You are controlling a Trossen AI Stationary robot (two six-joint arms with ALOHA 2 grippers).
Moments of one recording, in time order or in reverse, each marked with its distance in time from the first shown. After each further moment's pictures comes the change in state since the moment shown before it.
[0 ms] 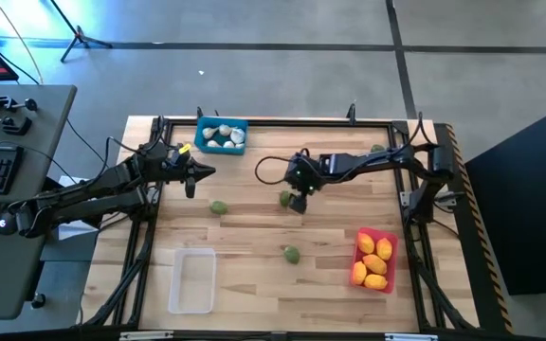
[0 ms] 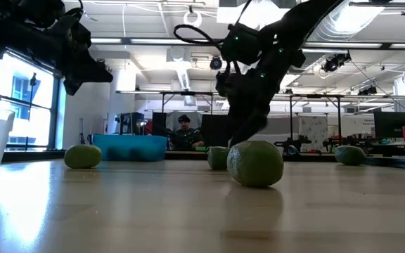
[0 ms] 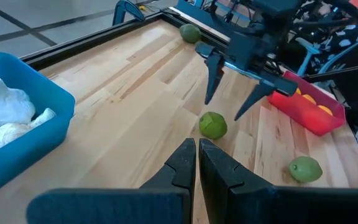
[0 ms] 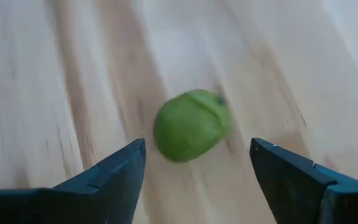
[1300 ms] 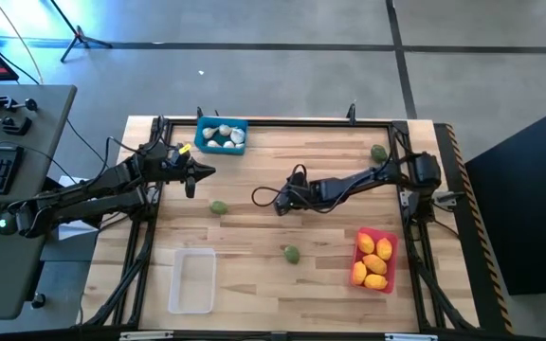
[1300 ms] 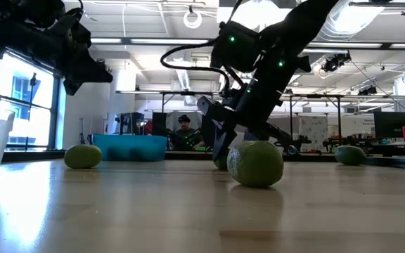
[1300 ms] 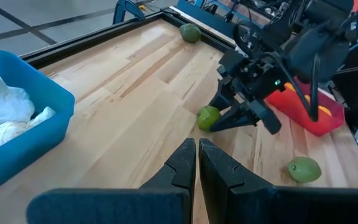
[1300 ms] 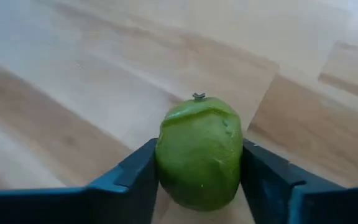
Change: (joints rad) left arm 0.000 0.000 0.001 -0.002 0.001 -0.008; right arm 0.193 0.129 0.001 0.097 0.510 0.894
